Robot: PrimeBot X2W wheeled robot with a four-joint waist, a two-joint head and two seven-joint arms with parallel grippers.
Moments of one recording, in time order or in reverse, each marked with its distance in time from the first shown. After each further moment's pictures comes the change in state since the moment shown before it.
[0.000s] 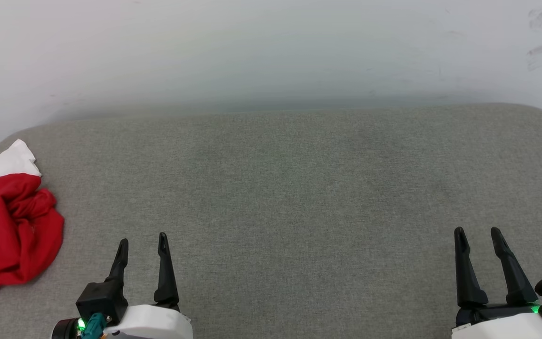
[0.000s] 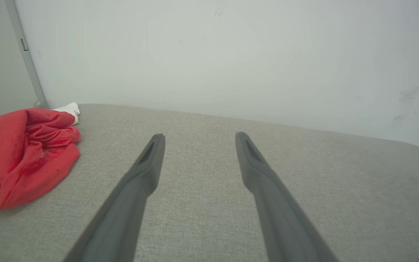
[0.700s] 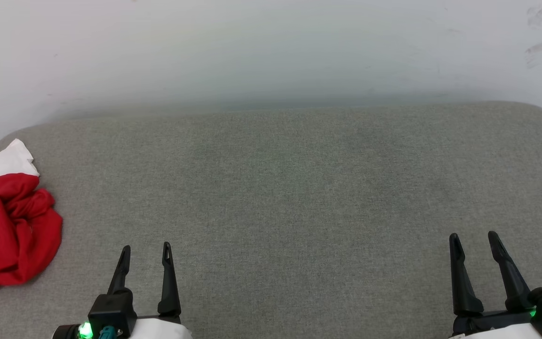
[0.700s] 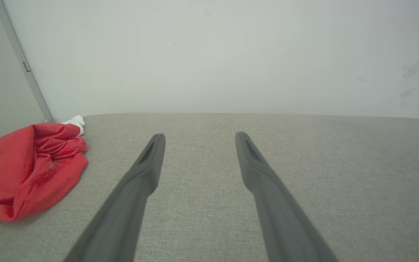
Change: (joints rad) left arm 0.035 -0.006 0.007 0.003 0.118 -0.013 -0.040; right arm 0.034 0.000 0.015 -0.030 -0.093 0.000 -0.040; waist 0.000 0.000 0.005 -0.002
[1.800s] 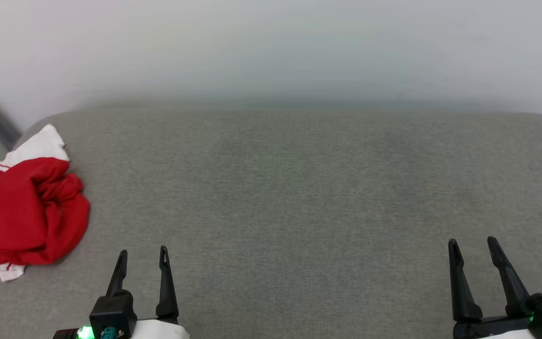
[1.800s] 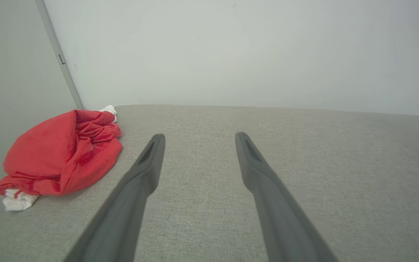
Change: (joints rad) left arm 0.000 -0.001 0.007 0.030 0.016 0.028 -0.008; right arm 0.021 0.000 0.003 -0.005 -0.026 0.000 -0.008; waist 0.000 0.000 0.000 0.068
